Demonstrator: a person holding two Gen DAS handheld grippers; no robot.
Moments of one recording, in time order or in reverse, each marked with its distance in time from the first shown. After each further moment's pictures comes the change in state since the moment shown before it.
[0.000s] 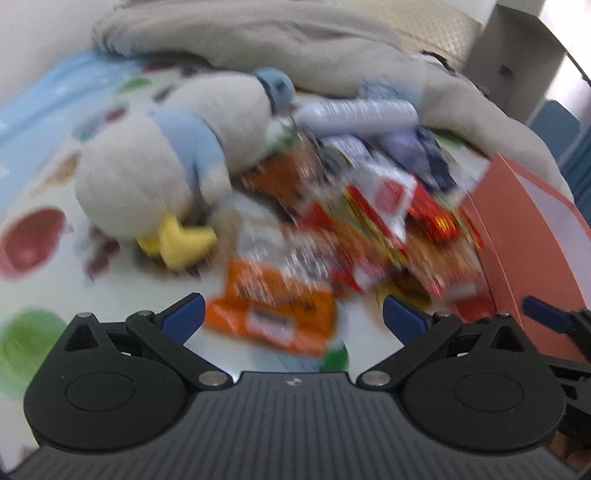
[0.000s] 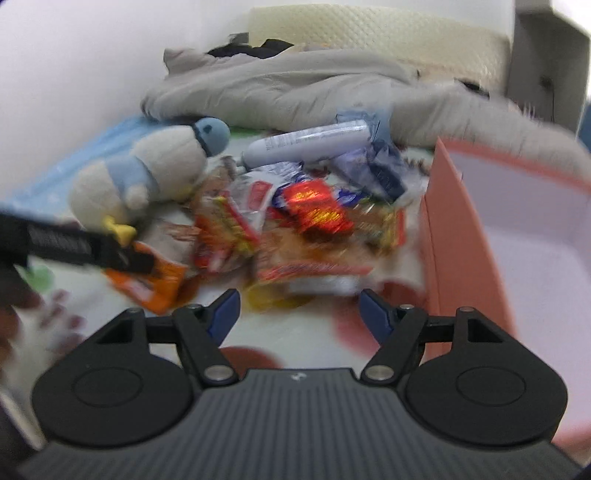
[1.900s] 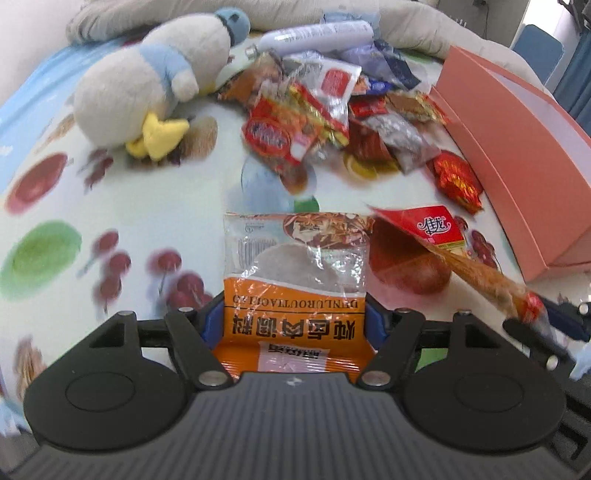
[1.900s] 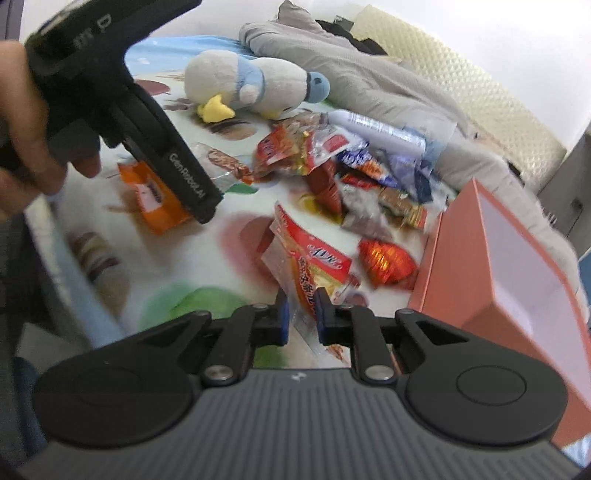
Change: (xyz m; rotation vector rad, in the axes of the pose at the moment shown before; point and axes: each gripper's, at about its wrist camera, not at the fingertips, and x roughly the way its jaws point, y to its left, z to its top) left arm -0.038 -0.028 -0.094 0.156 0.155 0.020; right arm -0.100 0.055 -0.088 -0.411 0.071 0.051
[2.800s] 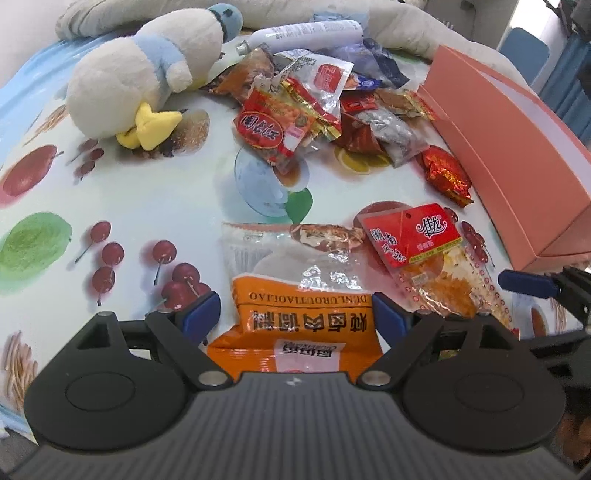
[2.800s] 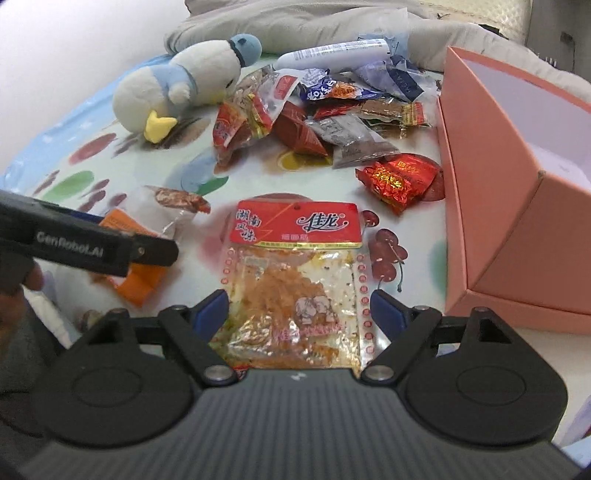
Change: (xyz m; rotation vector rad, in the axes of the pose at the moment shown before) left arm 0.003 0.010 -0.006 0.023 -0.018 -0.051; right arm 0.055 -0.045 -0.009 0.482 0.121 0.113
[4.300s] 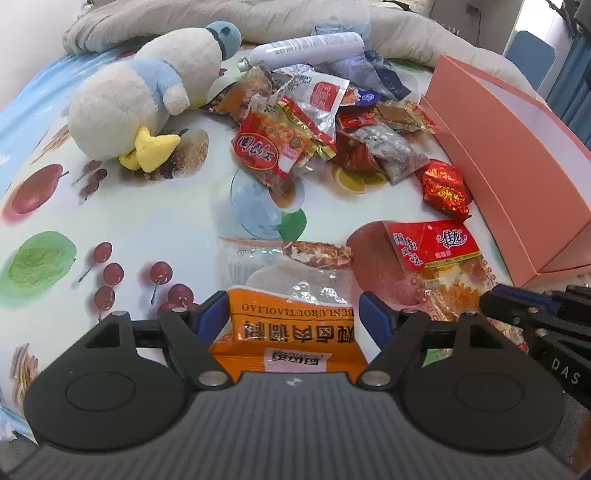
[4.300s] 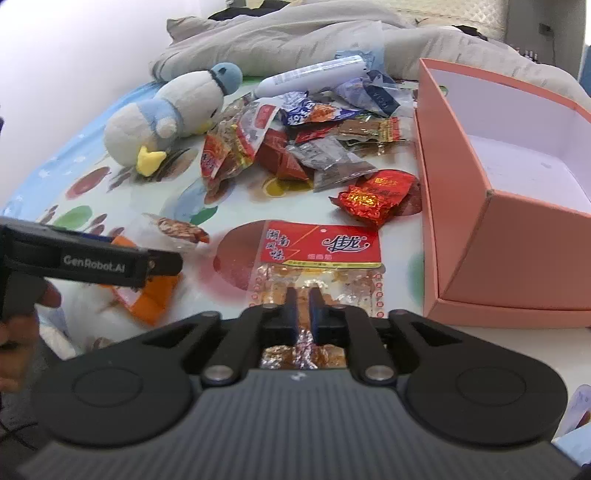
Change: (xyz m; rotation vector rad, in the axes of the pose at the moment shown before) left arm -0.005 -0.017 0.010 -0.001 -0.029 0.043; right arm -0.021 -0.009 0.006 0.050 -0.047 0.001
